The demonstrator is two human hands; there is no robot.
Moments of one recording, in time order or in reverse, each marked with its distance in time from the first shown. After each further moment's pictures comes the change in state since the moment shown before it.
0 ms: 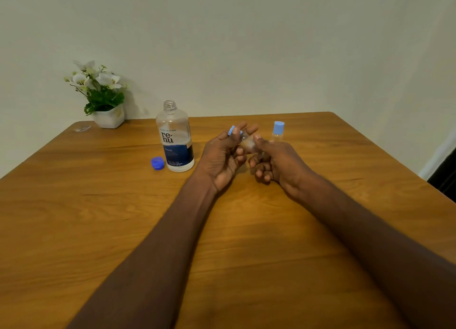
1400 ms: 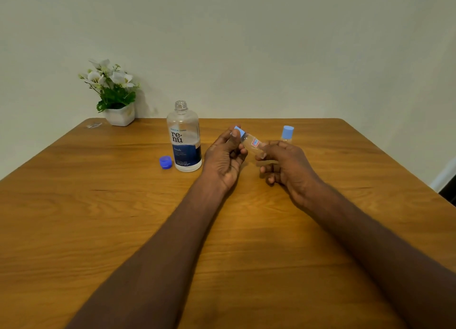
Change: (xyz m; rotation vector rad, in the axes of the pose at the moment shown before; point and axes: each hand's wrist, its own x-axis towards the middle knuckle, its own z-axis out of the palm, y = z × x) left_hand 0.004 -0.003 -0.004 -0.243 0.290 0.031; right_hand -0.001 0.001 0.003 0.042 0.071 -0.037
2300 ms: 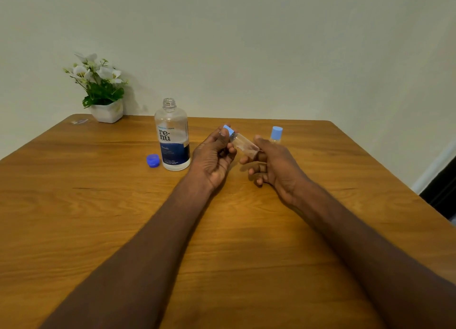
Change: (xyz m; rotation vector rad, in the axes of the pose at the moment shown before) left_hand 0.003 0.002 -0.003 -0.014 -0.032 -0.033; right_hand 0.000 -0.002 -0.001 -0.002 -0.068 0.018
